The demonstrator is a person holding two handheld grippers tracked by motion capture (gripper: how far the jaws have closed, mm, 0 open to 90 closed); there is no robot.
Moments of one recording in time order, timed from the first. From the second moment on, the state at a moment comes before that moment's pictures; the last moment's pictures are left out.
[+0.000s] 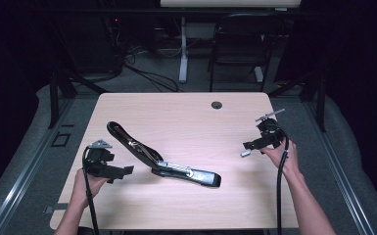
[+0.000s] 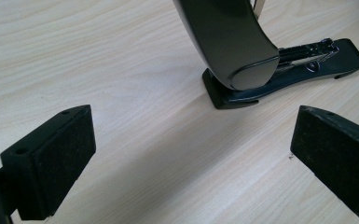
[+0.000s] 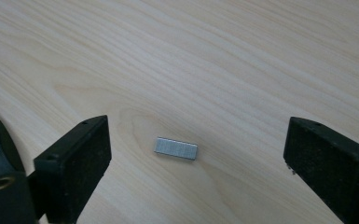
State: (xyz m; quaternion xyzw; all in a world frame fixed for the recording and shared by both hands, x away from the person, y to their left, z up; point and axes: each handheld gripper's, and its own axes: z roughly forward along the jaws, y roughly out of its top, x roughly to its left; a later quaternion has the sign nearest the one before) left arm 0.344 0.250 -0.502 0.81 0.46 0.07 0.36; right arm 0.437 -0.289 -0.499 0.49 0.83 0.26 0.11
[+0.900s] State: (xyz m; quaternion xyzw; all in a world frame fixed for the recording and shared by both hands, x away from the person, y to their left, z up) left arm 0.345 0.249 -0.503 0.82 0.46 0.06 0.35; right arm 0.453 -0.262 -0.545 0.52 0.84 0.17 0.05
